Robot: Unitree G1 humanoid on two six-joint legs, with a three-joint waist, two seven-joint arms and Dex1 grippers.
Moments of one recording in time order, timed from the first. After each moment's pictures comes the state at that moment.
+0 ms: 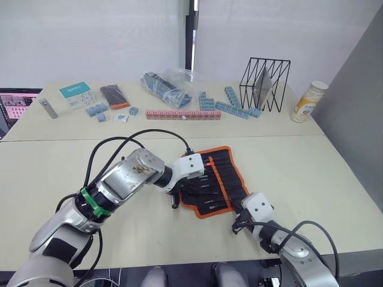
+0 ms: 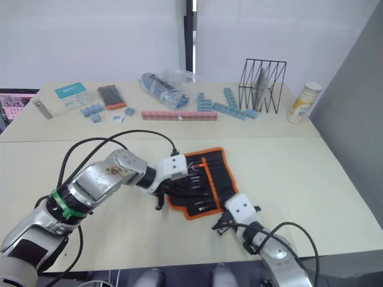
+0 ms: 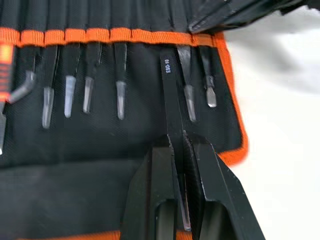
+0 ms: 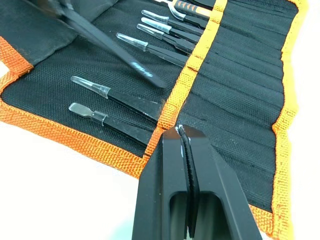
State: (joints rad) left arm -0.85 0.63 -0.60 -0.18 -0.26 0.95 -1.00; right arm 0.20 -0.40 0.17 -0.51 0.03 0.41 0.39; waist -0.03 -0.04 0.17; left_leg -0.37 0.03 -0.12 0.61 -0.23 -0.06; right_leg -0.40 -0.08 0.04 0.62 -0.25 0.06
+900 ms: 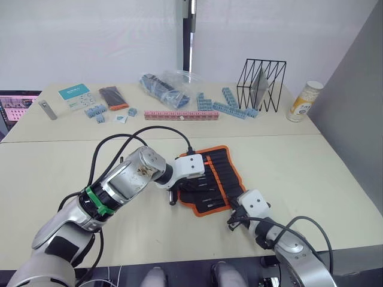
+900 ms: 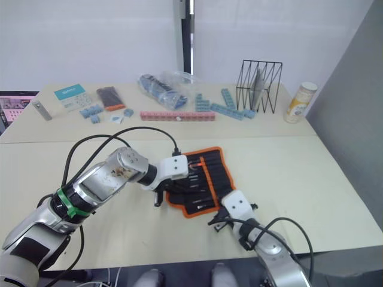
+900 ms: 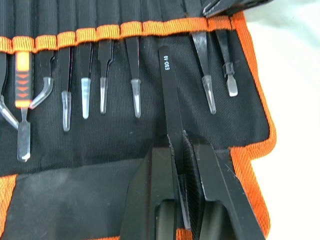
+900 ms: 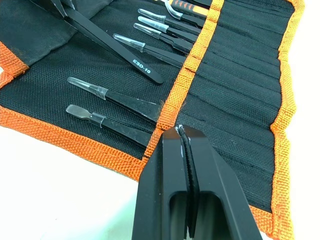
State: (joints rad) left arm -0.85 0.64 -0.63 -0.16 -0.12 0.91 -1.06; right arm 0.15 -0.39 0.20 -0.50 0.02 0.48 0.36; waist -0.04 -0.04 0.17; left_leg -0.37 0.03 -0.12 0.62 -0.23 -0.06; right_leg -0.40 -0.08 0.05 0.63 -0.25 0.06
